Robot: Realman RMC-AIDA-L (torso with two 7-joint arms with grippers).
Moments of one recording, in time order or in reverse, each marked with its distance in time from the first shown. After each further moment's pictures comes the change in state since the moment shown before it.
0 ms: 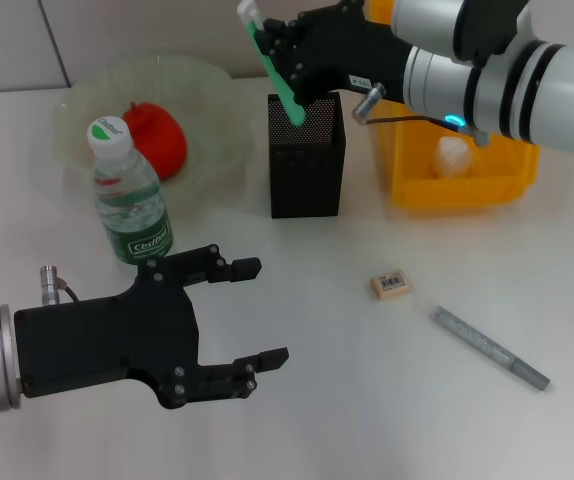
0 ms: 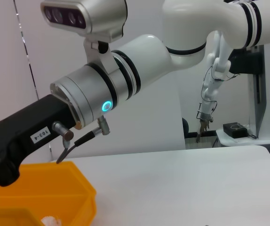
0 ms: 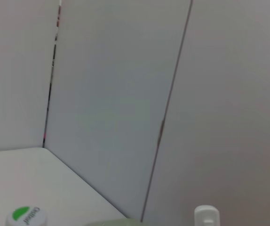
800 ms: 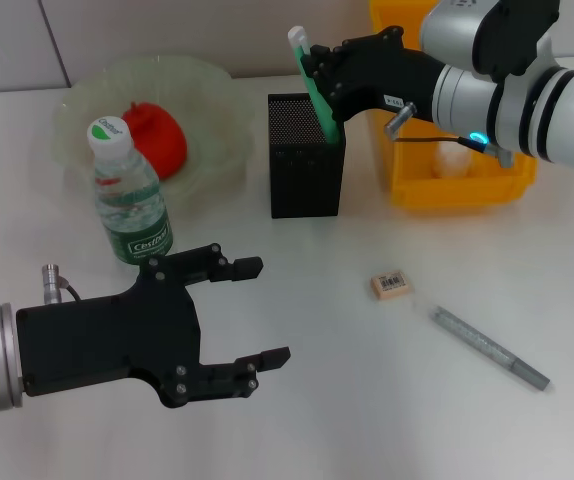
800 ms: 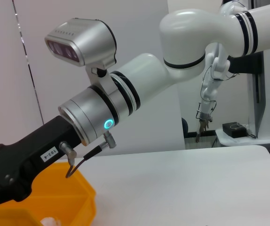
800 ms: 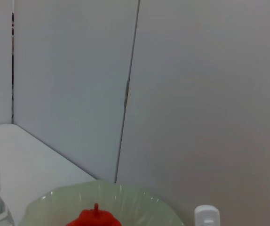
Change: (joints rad) left arm -0.004 -0.001 0.001 0.000 0.002 -0.001 0.000; right arm -0.001 0.001 0.047 0.107 0.001 0.025 -0.004
